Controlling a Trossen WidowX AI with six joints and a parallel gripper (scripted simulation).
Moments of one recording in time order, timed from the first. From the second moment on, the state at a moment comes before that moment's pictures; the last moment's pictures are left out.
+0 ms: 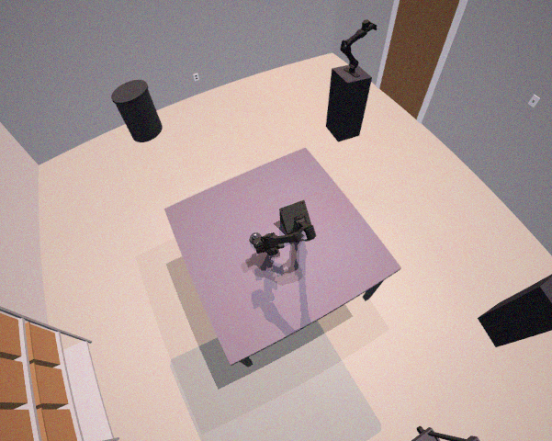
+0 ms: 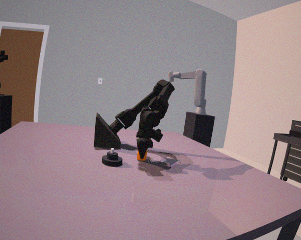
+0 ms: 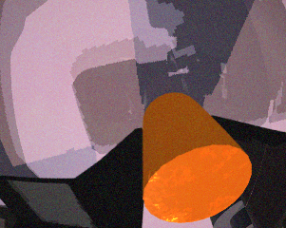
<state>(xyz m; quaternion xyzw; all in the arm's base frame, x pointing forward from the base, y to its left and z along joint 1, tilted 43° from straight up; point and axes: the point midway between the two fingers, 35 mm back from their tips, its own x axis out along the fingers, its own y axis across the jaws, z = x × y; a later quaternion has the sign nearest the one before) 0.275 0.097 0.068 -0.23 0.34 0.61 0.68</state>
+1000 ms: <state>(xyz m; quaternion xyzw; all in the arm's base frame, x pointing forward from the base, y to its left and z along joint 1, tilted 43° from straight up) 0.285 0.033 0.133 -0.23 0.34 0.61 0.68</state>
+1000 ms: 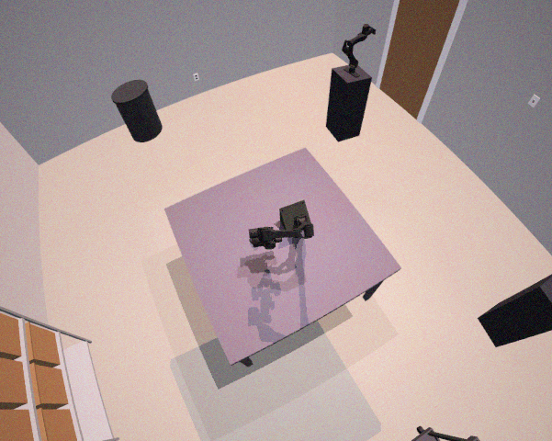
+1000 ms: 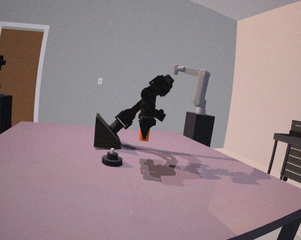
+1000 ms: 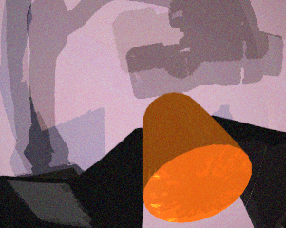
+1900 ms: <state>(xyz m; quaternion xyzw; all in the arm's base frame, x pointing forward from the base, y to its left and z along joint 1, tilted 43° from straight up) 0.299 -0.011 0.138 -0.23 0.34 0.61 0.68</state>
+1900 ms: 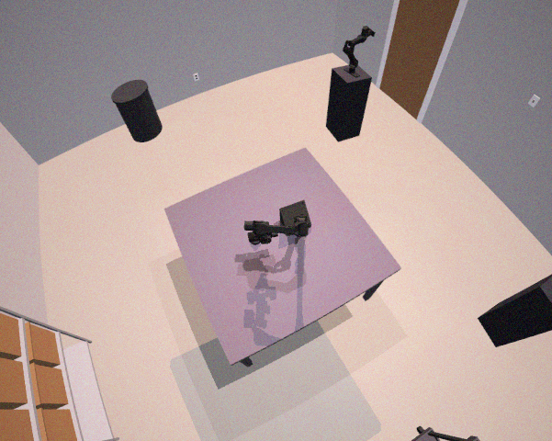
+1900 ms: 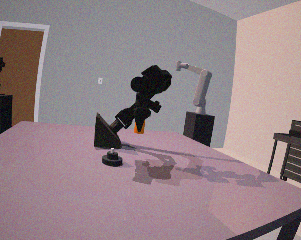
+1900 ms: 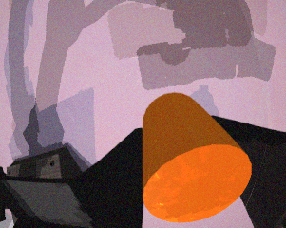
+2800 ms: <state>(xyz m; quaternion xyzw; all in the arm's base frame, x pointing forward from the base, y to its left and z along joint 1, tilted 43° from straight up) 0.322 -0.045 0.067 -0.23 0.34 0.61 0.68</state>
